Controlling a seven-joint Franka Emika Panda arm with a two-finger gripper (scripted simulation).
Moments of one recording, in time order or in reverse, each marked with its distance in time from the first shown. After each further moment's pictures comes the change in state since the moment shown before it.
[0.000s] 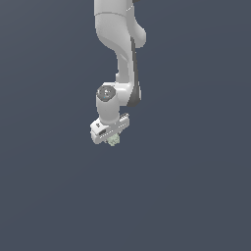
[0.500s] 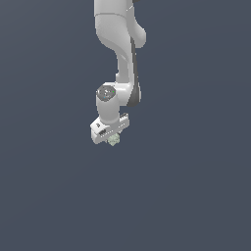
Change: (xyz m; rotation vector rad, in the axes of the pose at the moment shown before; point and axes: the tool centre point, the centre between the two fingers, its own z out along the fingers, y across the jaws) arm -0.003 -0.001 0.002 0.000 0.001 0.000
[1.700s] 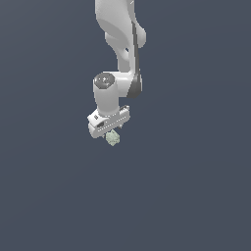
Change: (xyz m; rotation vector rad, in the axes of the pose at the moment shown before) arm 0.001 0.000 -0.049 0.001 -0.001 0.004
